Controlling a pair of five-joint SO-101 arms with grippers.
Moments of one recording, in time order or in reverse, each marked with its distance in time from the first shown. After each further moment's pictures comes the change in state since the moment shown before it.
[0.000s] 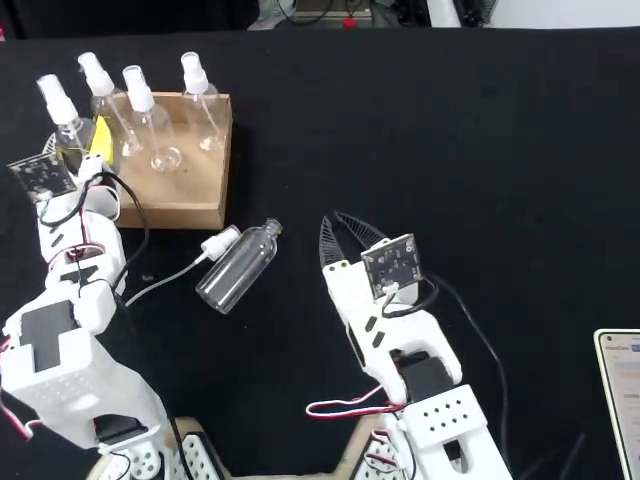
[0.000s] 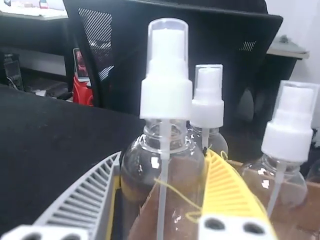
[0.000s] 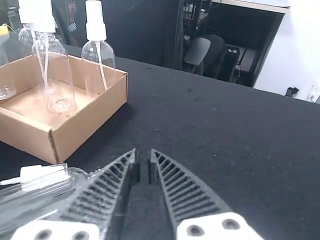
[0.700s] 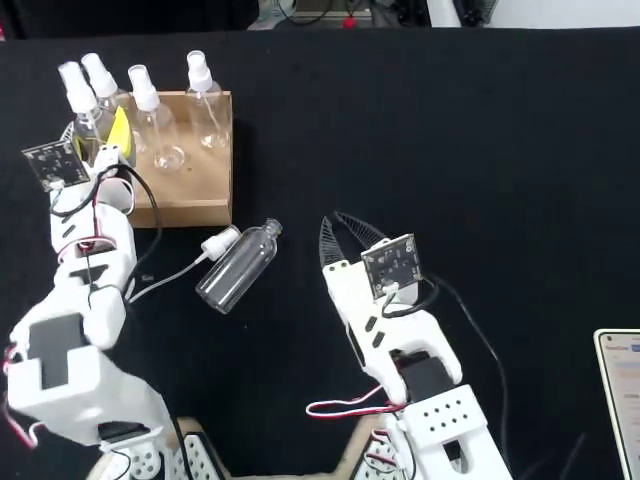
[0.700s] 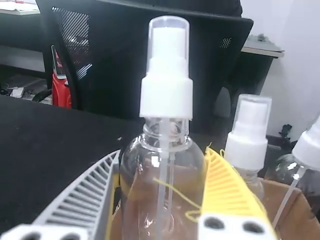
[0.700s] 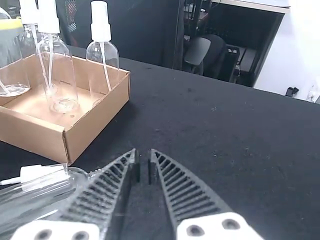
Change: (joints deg) left arm 4.4 -4.7 0.6 4.2 1.4; right arm 0.0 0.0 0.0 0.0 0.0
